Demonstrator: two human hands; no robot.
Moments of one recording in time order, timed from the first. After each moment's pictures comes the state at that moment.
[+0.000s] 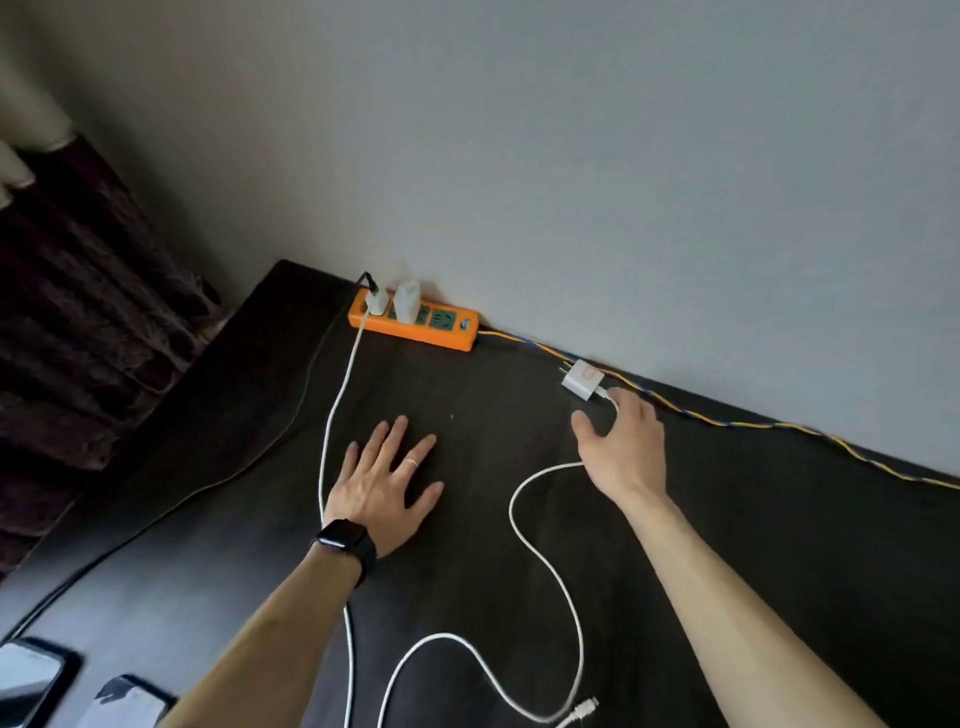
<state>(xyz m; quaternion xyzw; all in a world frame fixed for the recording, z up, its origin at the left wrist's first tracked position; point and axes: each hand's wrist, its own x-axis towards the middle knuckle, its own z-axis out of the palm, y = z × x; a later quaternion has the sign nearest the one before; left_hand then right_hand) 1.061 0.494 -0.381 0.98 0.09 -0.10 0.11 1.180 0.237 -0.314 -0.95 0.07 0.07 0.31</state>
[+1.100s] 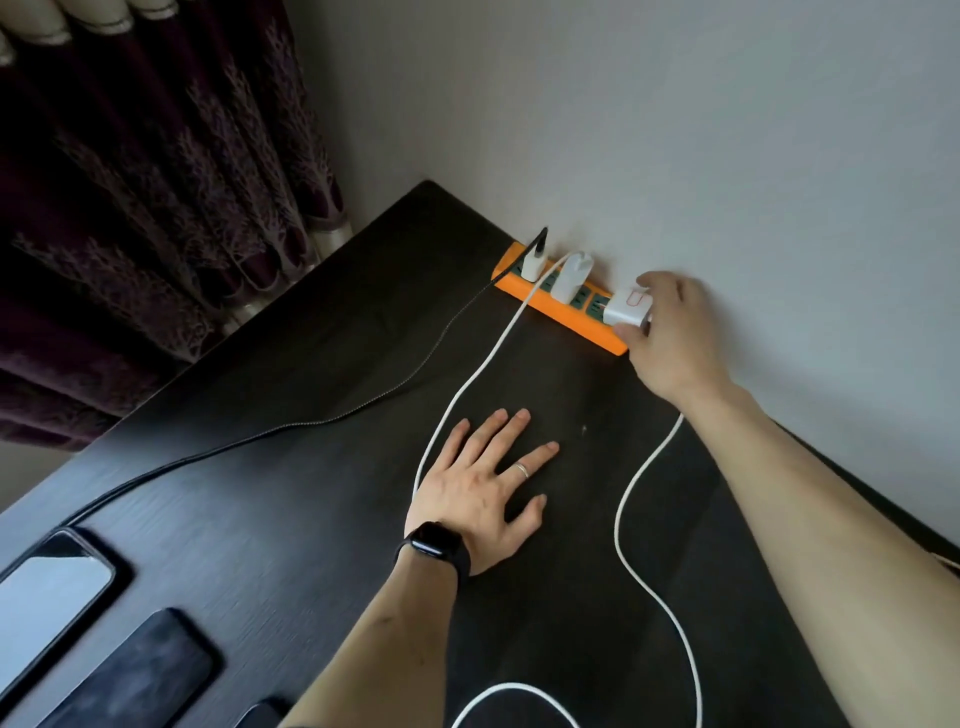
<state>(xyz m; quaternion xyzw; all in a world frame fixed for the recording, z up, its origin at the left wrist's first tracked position) 1.063 0.511 -0.400 0.98 0.08 -0.05 0.19 1.296 0.406 -0.320 -0.95 -0.24 0.05 0.19</state>
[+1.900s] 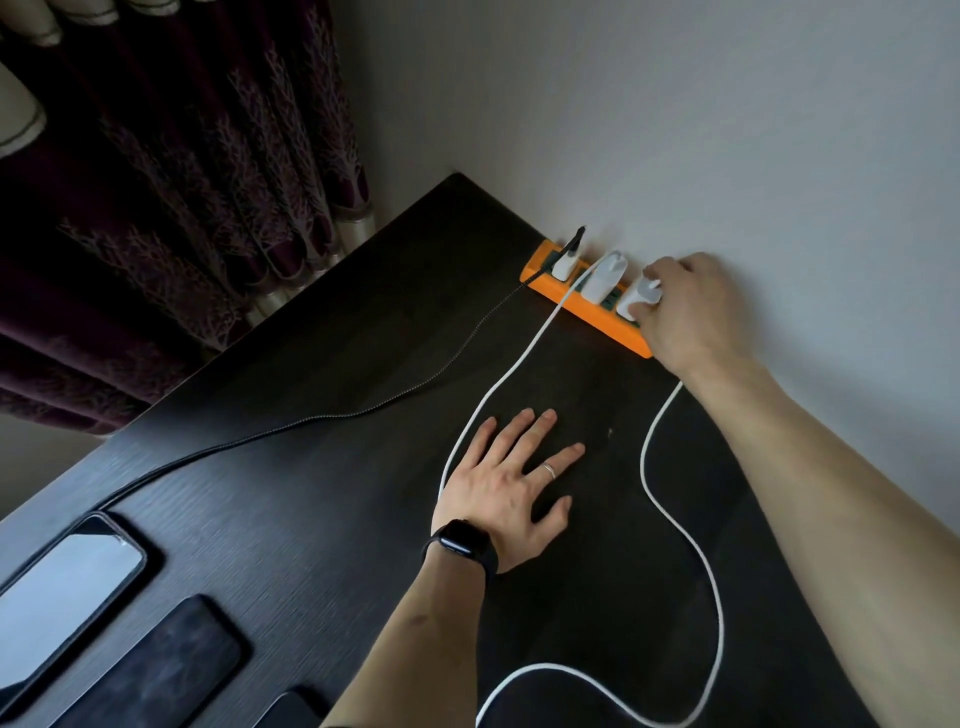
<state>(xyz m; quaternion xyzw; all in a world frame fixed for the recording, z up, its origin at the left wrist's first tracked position) 1.063 0.516 -0.399 0.97 0.07 -0.08 0.22 1.300 0.443 -0.307 -0.96 -0.29 -0.02 0.05</state>
